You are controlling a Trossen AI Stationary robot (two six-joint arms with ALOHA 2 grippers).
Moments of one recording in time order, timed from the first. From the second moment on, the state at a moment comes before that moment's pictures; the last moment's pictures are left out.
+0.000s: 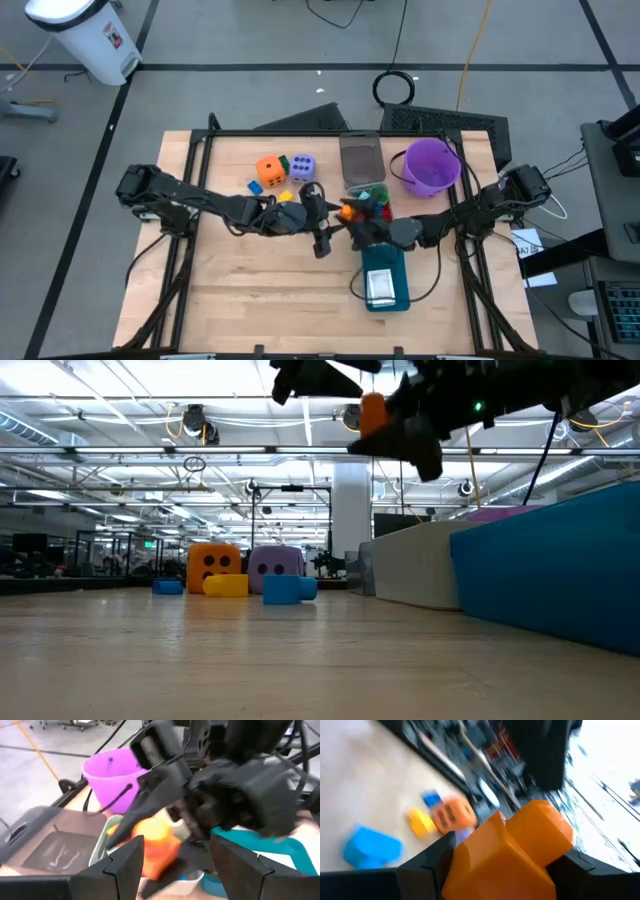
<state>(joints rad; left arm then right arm) -0.20 1.62 1.23 0.01 -0.40 -0.17 0.28 1.54 0.66 0.81 0.79 -0.83</state>
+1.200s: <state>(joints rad) -0.04 1.10 0.61 0.36 -0.39 -0.14 0.10 1.24 0.66 0.02 0.55 -0.02</state>
